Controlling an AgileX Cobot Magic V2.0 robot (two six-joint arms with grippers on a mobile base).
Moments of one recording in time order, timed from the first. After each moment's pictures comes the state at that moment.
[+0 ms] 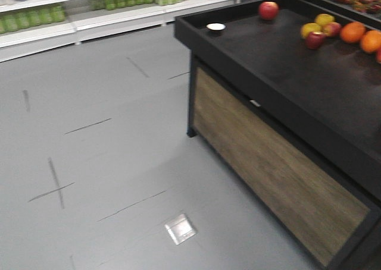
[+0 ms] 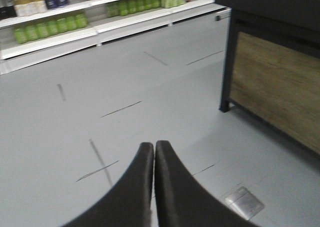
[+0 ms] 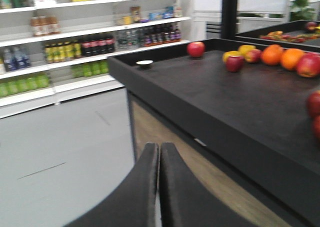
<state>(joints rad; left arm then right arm) 0.01 -0.01 0.02 0.08 0.35 -0.06 0.04 -0.01 0.03 -0.10 0.13 0.19</state>
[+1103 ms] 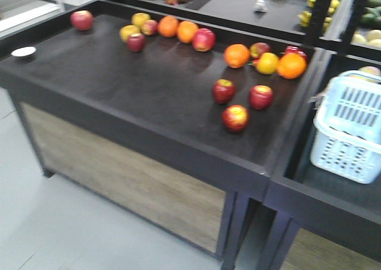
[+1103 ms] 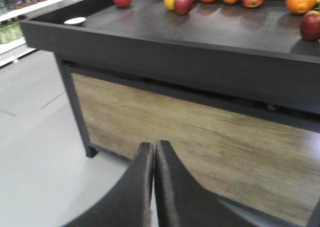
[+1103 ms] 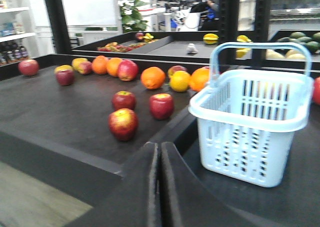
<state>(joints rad) 0.01 -0.01 0.02 0.08 0.35 -0.06 0.04 -0.01 0.03 -0.10 0.13 0.19</state>
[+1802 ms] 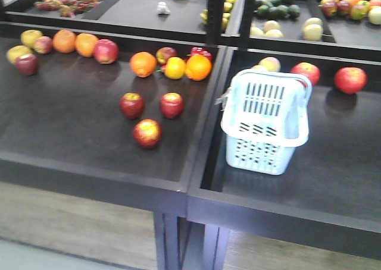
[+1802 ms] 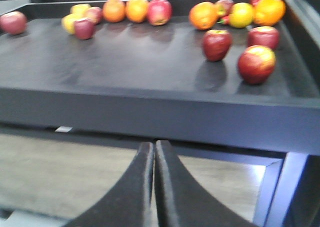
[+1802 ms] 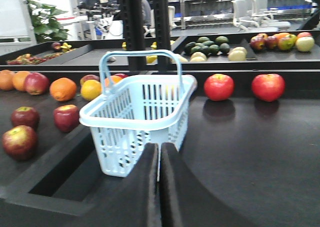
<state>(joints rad) 0.01 -0.01 0.02 0.08 0.35 -0.06 0.04 -0.01 0.03 -0.10 0.13 0.19</state>
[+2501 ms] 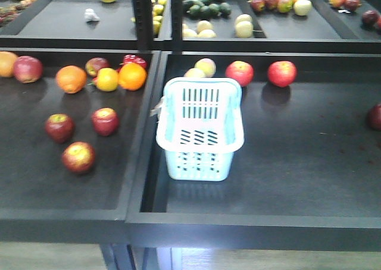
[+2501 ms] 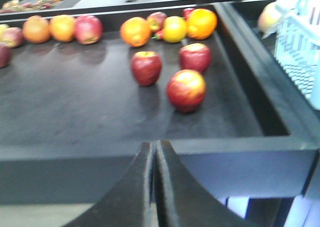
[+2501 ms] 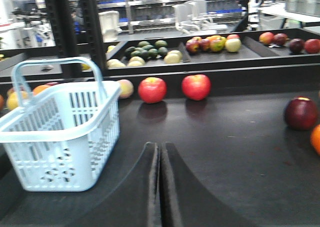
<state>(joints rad) 0.01 -0.01 0.02 0.08 0.35 -0.06 0.04 -0.01 0.03 -0.10 0.13 0.19</state>
